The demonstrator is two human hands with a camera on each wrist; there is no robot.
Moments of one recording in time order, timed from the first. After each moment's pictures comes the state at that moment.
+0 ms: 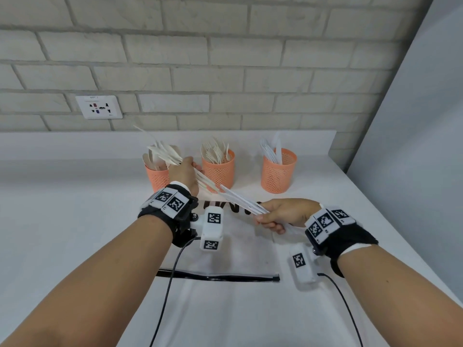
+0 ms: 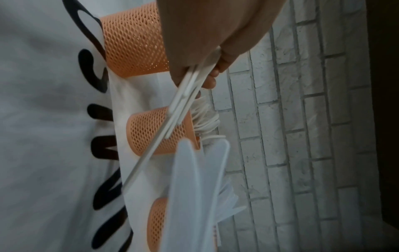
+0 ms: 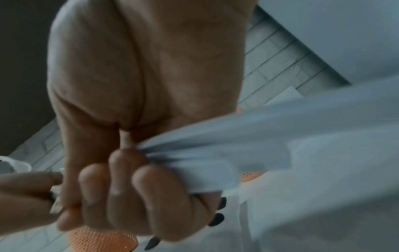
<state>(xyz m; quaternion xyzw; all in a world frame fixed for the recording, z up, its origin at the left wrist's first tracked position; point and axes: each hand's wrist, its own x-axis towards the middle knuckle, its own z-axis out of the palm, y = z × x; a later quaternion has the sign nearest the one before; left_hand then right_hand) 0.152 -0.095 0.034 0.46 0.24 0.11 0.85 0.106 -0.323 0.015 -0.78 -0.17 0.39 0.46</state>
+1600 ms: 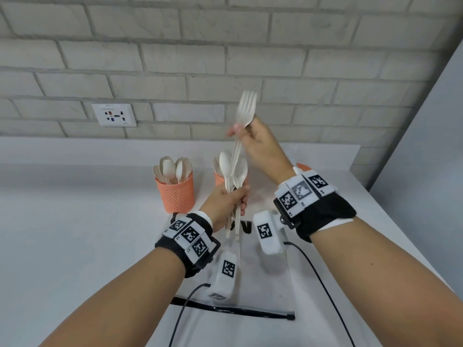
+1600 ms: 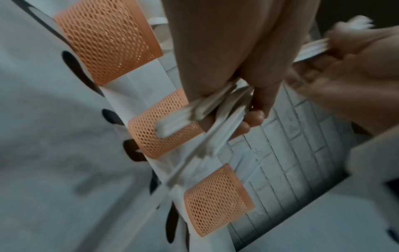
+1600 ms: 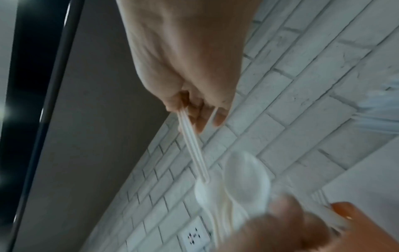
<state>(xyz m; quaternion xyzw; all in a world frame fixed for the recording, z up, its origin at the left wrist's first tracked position) 0.137 -0.127 0.021 0.66 -0.04 -0.07 0.75 0.168 -0.226 0.117 -0.77 -0.26 -0.12 0.58</state>
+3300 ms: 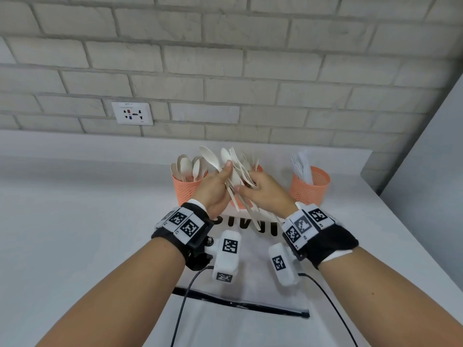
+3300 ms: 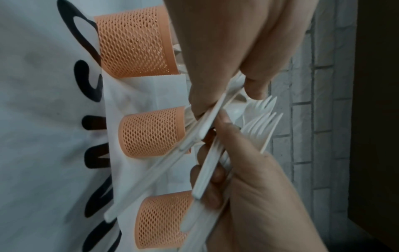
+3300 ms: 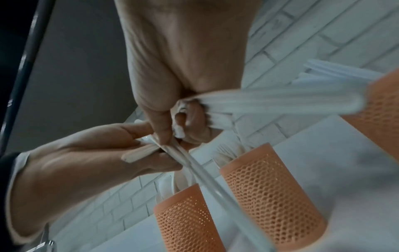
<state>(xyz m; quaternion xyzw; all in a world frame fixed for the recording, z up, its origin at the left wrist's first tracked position) 0.125 -0.089 0.056 0.48 -0.01 -0.06 0.87 0.139 -0.217 0.060 -0.86 -0.22 0.04 0.46</state>
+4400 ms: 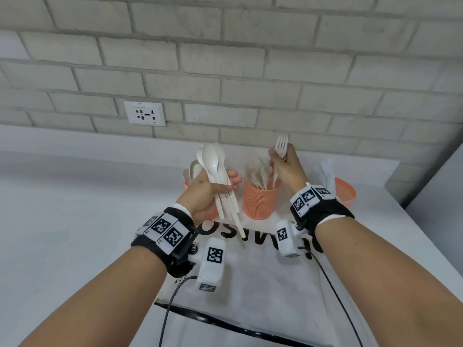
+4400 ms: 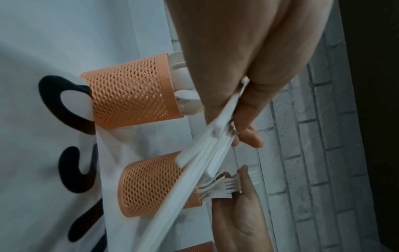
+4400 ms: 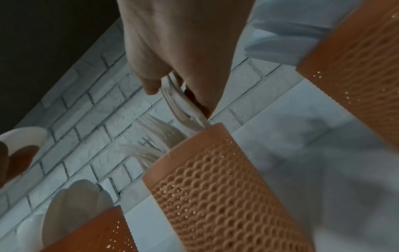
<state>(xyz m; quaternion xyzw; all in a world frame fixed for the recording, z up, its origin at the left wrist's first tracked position) 0.147 -0.036 0.051 0.52 0.01 -0.02 0.85 0.251 -0.213 0.044 -0.79 -0.09 -0.10 0.60</state>
